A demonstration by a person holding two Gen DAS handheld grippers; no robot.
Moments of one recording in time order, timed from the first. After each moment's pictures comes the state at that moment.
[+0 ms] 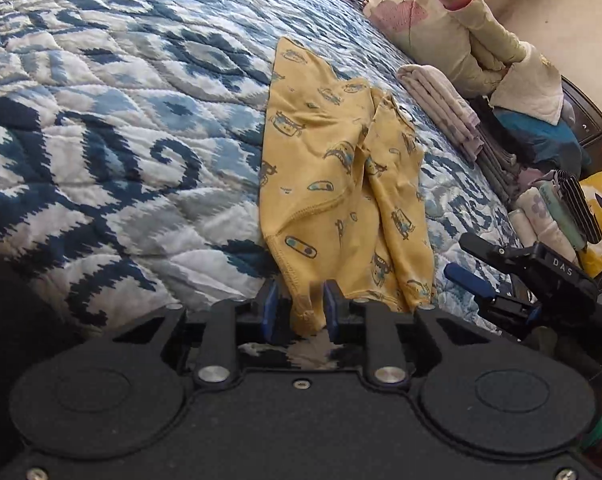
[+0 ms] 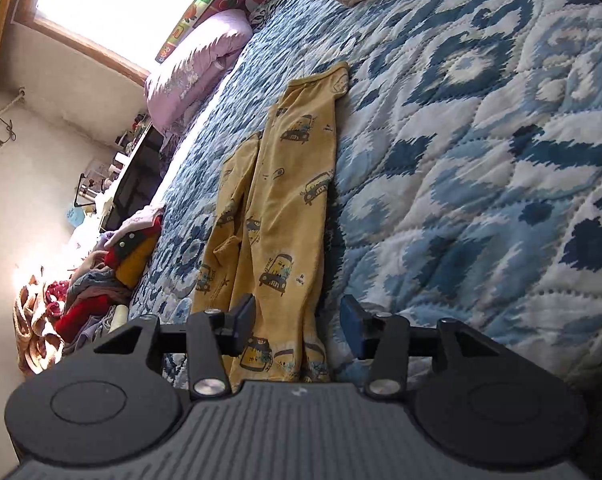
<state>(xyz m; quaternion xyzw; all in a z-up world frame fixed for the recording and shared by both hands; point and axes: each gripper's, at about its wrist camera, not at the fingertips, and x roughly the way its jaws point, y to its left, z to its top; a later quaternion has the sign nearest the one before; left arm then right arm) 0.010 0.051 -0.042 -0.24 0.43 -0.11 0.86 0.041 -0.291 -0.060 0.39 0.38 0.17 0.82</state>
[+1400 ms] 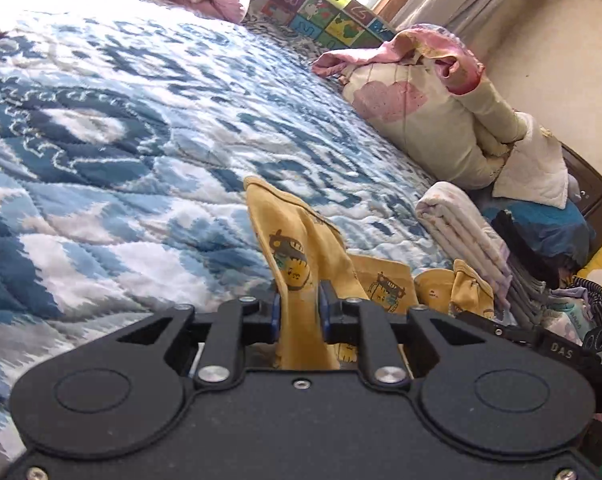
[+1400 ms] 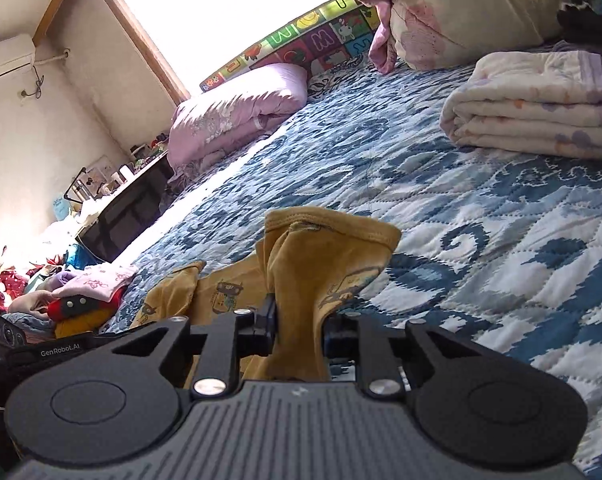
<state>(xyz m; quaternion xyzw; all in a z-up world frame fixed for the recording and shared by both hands) 0.275 0.089 -0.069 -0.24 0.35 -0.13 0.90 0.266 -0.252 -0.053 0.25 0.32 0.18 0.90</state>
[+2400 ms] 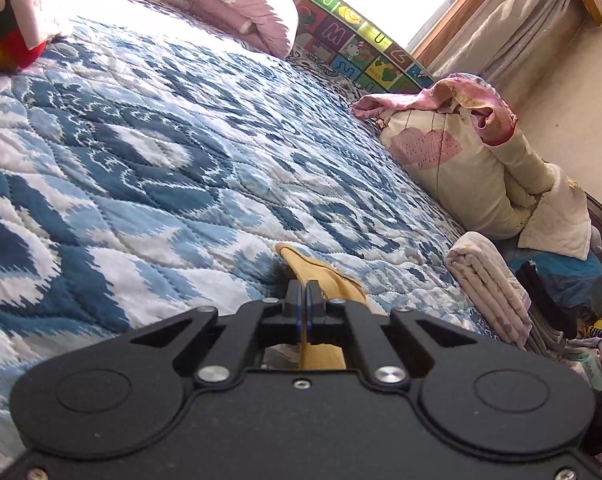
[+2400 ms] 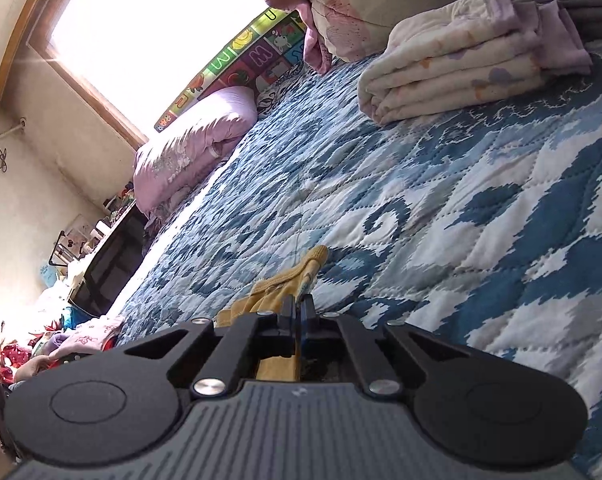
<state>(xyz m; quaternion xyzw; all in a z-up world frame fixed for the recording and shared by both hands) 0.260 0.121 -0.059 -0.28 0.29 -0.07 0.91 0.264 -0.298 -0.077 0.34 0.28 0.13 0.88</state>
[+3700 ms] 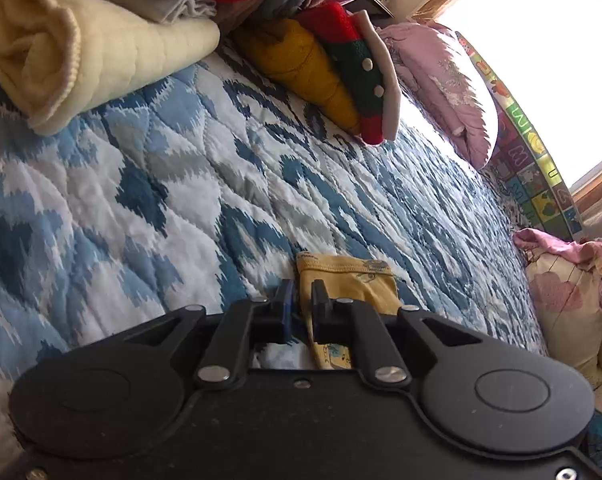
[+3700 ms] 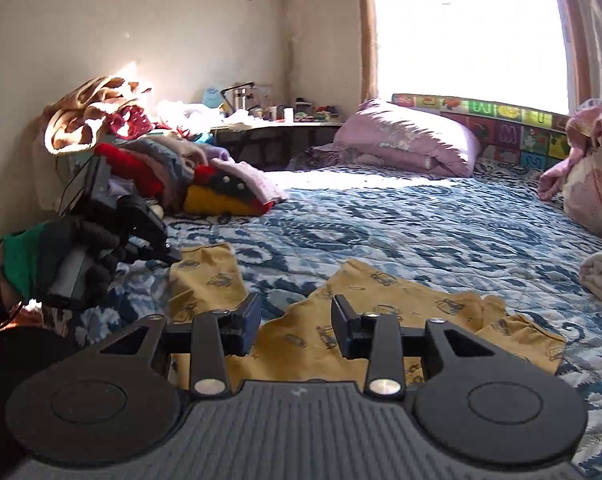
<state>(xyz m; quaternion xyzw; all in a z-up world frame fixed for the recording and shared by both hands) 0.105 0.290 -0.059 -0.43 0.26 0.19 0.84 0.057 -0.106 0.002 -0.11 0.18 0.40 0.89</state>
